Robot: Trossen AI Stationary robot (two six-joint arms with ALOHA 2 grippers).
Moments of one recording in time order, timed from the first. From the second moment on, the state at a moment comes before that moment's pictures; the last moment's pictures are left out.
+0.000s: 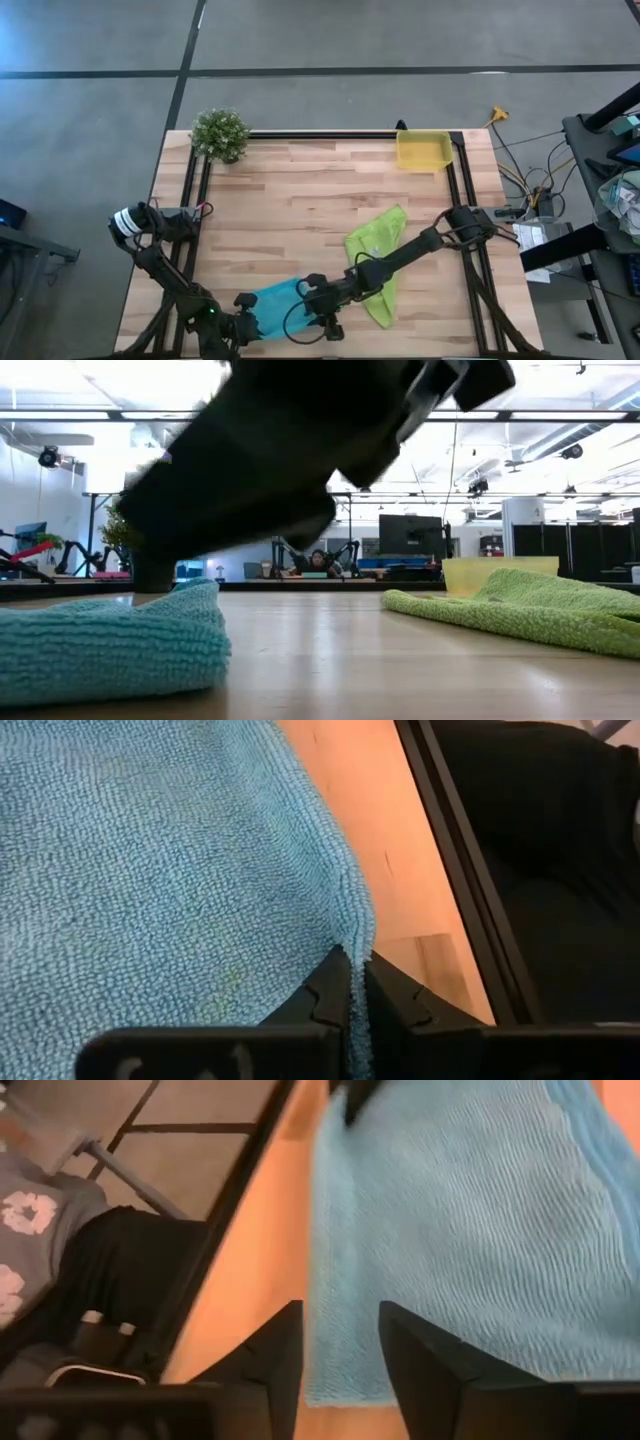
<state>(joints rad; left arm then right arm) -1.05 1.78 0.80 0.12 -0.45 -0.81 0.46 2.19 1.45 0.07 -0.12 0.28</state>
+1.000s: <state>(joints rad) -1.04 1.78 0.58 0.67 -0.61 -1.02 0.62 2.26 1.55 -0.09 0.37 -0.31</state>
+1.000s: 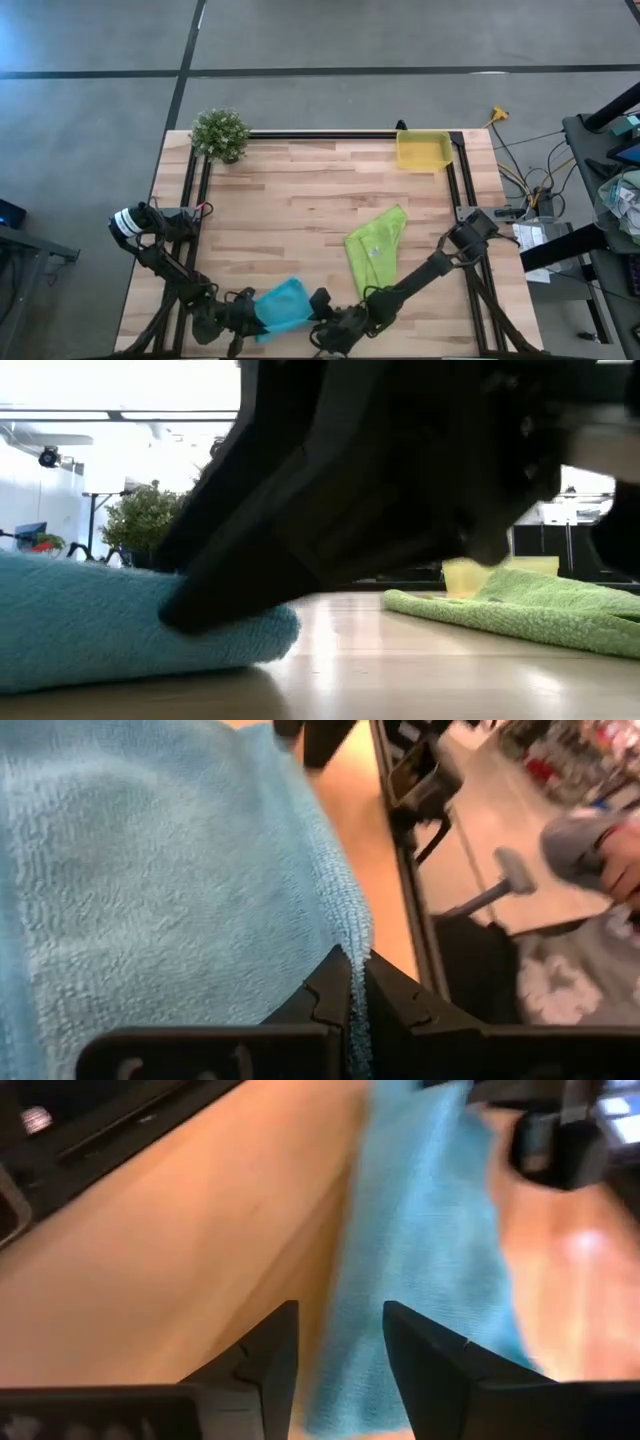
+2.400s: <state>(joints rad) -1.18 1.79 0.64 0.53 -0.54 -0.93 0.31 2.26 1.60 -0.06 -0.52 -0.01</state>
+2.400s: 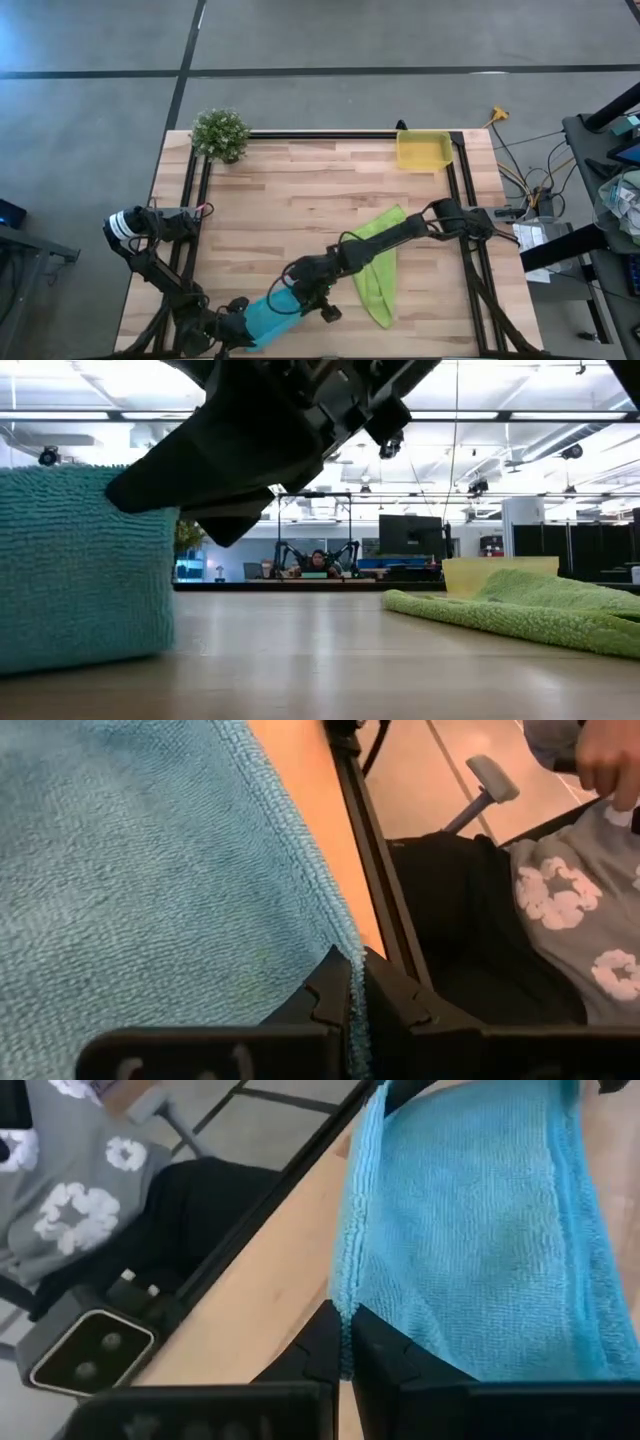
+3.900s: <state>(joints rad) -1.19 1.79 0.67 0.28 -0.40 -0.74 0.35 2.41 1.60 0.07 -0.30 0.45</state>
